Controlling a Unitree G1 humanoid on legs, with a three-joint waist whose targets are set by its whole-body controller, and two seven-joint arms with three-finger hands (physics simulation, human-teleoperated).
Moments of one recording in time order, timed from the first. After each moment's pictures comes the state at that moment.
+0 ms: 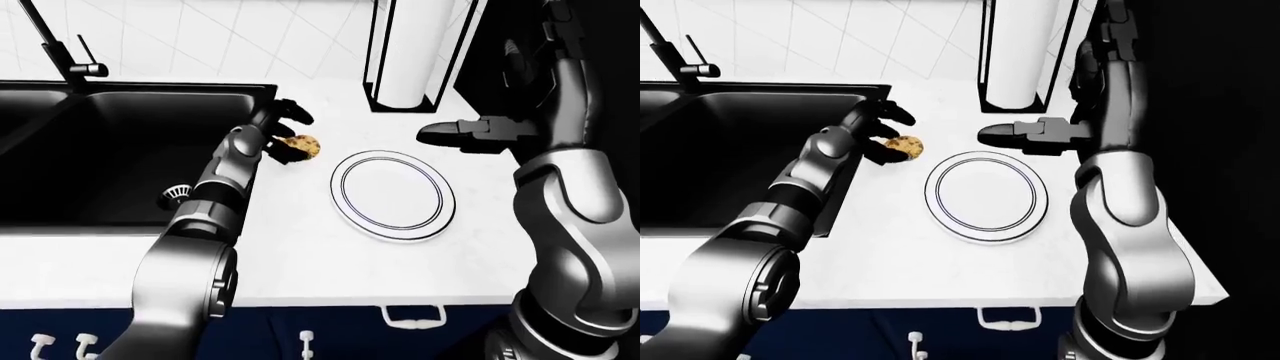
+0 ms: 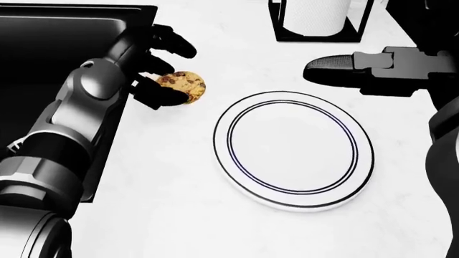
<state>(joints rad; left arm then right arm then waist) -1.26 0.21 0.05 1.28 0.50 -0.04 -0.18 -0.64 -0.28 -0.21 -0.65 0.23 0.91 -0.19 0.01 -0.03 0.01</state>
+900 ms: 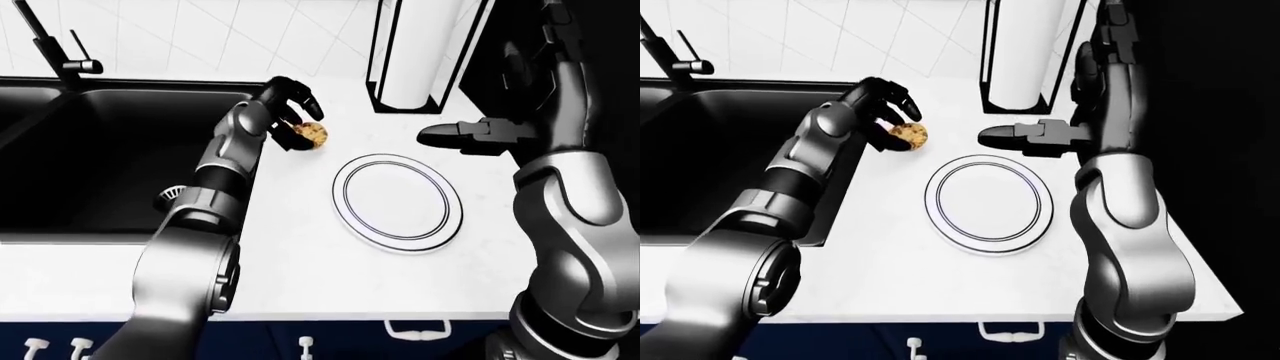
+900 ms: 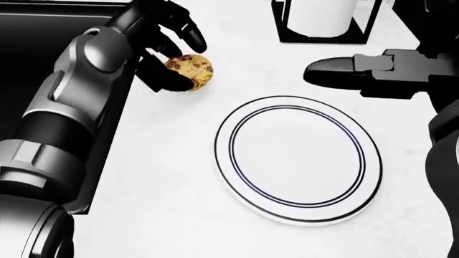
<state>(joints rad) -1.31 0.20 0.01 1.16 0.56 0.03 -0.26 -0.63 -0.28 -0.22 -0.66 0.24 0.90 -0.20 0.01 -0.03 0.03</state>
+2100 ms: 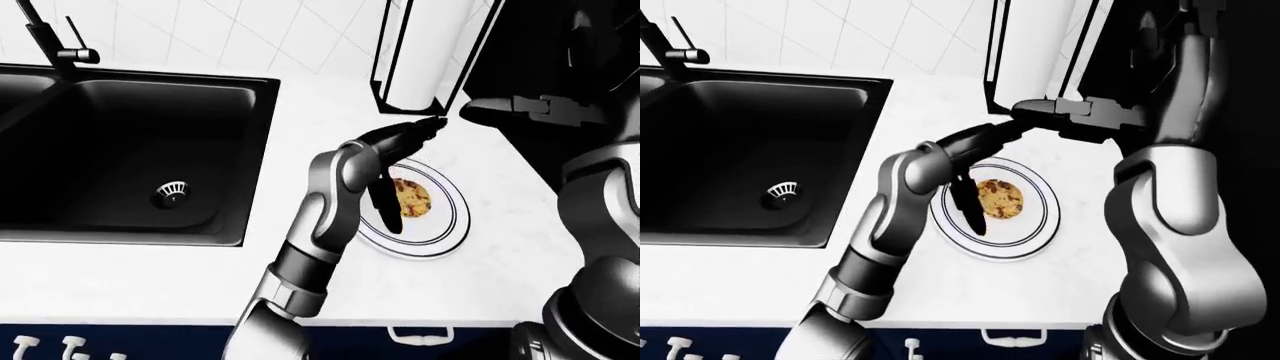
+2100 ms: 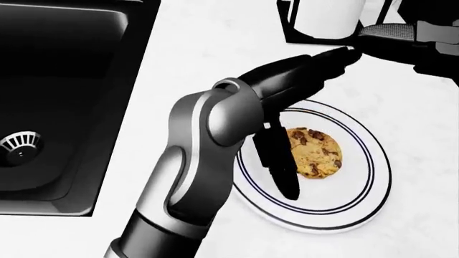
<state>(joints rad) -0.93 -0.22 -0.18 0.27 0.88 0.25 -0.74 -0.65 -0.40 -0.31 -0.72 0.43 0.92 -0.37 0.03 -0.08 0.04</state>
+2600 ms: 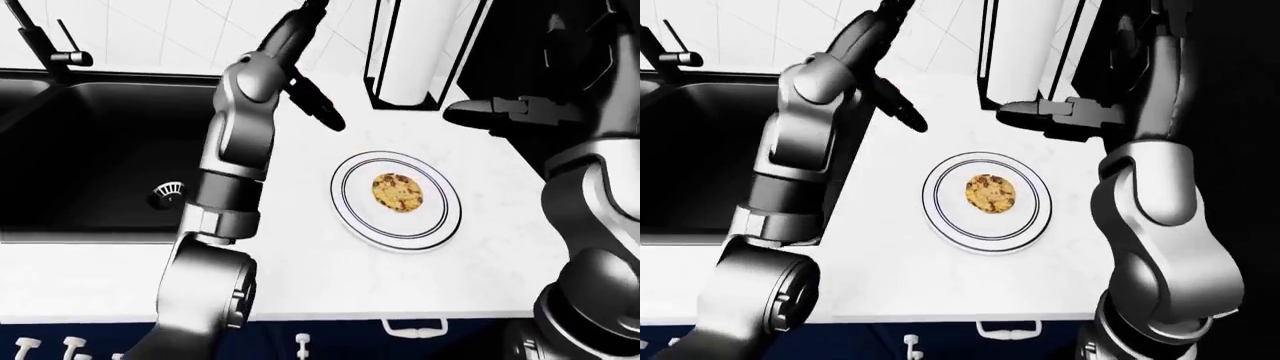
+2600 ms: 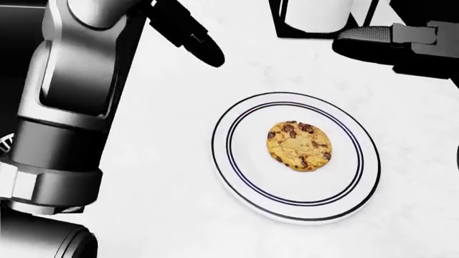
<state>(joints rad) -1.23 0.11 0.04 0.47 0.53 0.37 -0.43 -0.67 -0.39 -0.26 -0.68 0.40 0.91 -0.36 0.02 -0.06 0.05</state>
